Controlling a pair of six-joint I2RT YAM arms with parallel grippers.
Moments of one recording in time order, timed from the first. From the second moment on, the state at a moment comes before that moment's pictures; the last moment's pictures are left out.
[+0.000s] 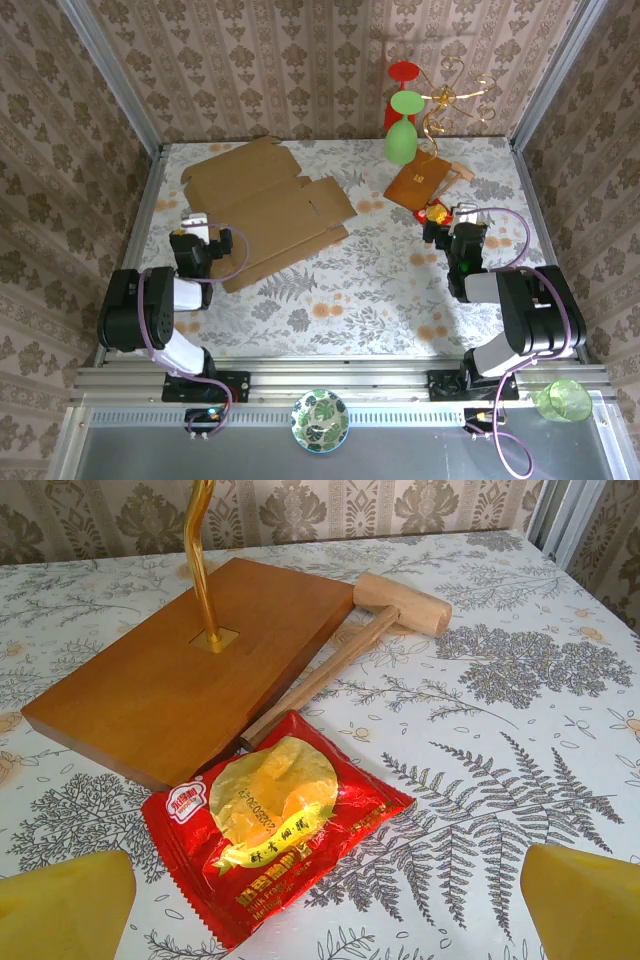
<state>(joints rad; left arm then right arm) -0.01 1.56 0.33 0.94 -0.10 0.05 0.04 1.53 0.40 0.78 0.24 0.07</state>
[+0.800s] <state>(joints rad) -0.08 1.55 0.28 1.00 -0.22 0.08 0.05 1.52 0.37 0.80 0.26 0.08</state>
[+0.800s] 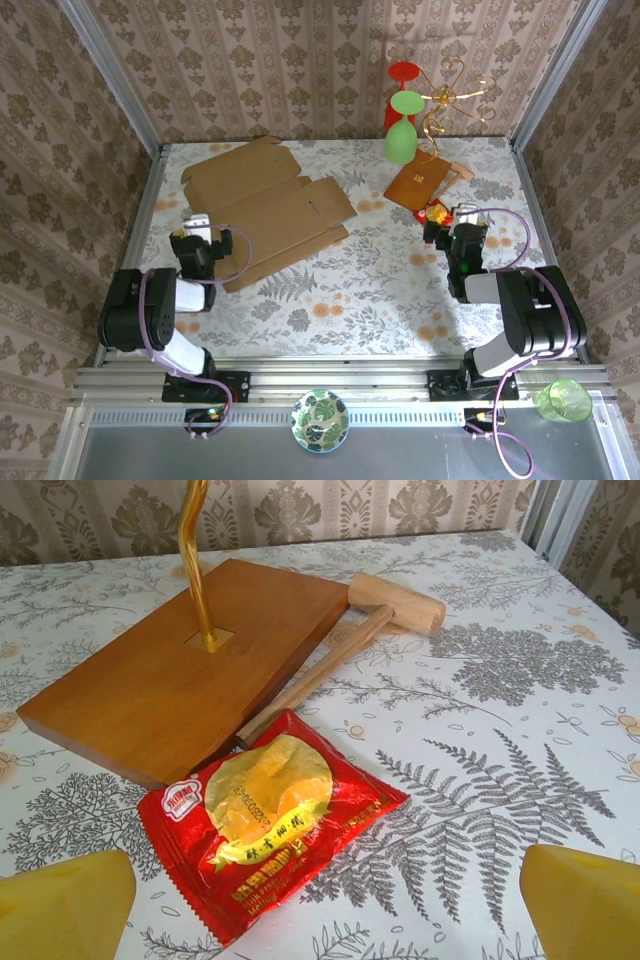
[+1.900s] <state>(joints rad) 0.05 1.69 1.17 -0.64 0.07 -0.42 0.38 1.25 0.75 -0.30 -0.04 0.93</state>
